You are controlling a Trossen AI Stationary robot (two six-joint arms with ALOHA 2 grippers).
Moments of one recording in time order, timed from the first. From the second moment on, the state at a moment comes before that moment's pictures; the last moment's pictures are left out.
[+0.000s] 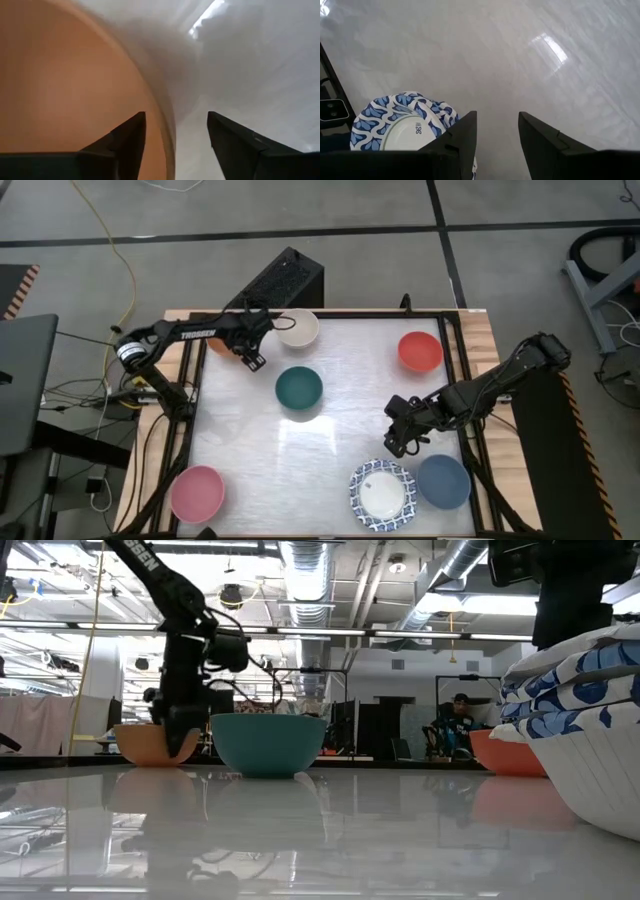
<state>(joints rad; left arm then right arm) 0.68 1.61 0.94 -0.76 -0.31 -0.07 0.45 1.20 0.91 -0.75 0.18 1.07</state>
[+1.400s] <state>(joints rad) 0.18 1.27 1.31 -0.91 -0.19 0.14 0.43 1.20 0.91 -0.76 0.32 1.13</state>
